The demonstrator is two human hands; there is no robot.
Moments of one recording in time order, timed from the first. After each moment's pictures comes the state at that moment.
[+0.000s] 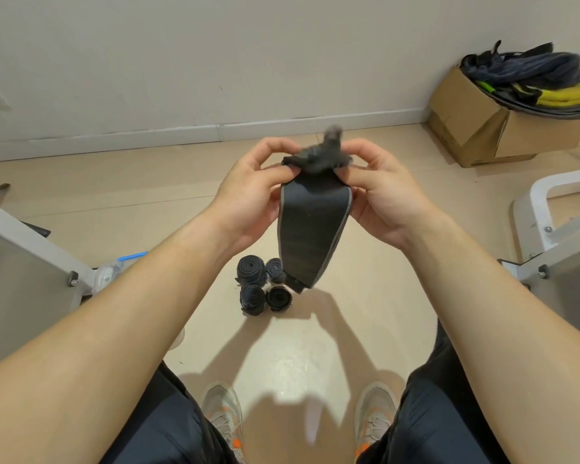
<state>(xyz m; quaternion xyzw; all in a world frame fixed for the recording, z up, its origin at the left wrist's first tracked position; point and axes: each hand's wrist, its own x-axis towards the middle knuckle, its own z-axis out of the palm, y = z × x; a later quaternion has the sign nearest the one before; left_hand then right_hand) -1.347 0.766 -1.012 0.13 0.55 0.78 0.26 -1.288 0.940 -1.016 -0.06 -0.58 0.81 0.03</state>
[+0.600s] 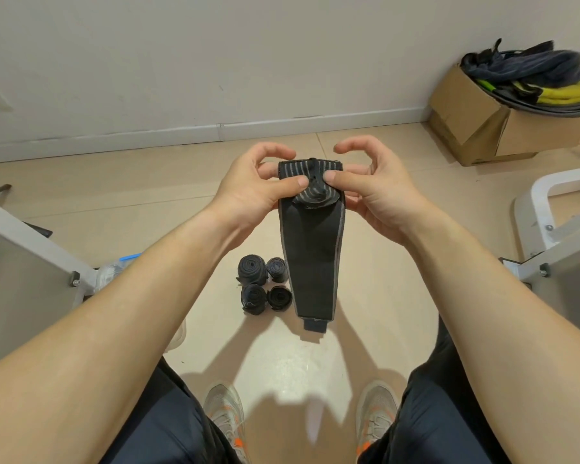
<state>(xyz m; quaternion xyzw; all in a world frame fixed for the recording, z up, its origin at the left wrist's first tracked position) -1.356 0.763 -1.022 0.13 0.68 0.69 0.20 -1.289 0.942 -1.017 -0.10 -0.63 0.77 0.04</state>
